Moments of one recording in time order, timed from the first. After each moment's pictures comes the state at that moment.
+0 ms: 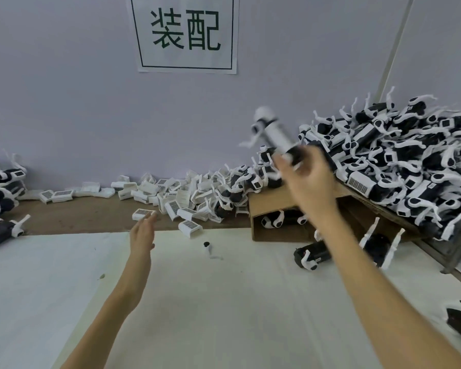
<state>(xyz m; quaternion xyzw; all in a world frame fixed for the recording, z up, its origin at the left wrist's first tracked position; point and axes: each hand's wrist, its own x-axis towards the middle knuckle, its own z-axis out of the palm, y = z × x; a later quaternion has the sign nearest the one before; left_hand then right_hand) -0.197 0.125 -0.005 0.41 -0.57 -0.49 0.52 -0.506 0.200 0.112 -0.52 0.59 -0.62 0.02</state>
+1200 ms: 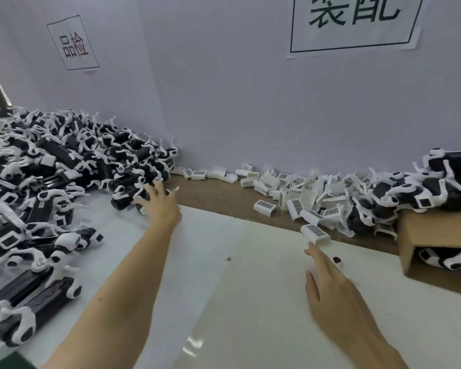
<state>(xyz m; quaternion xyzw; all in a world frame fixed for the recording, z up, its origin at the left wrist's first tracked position) 0.025 -0.033 -0.003 0.83 -0.55 0.10 -0.01 -0.343 0.157 -0.062 -0.72 0.63 -0.30 0.05</state>
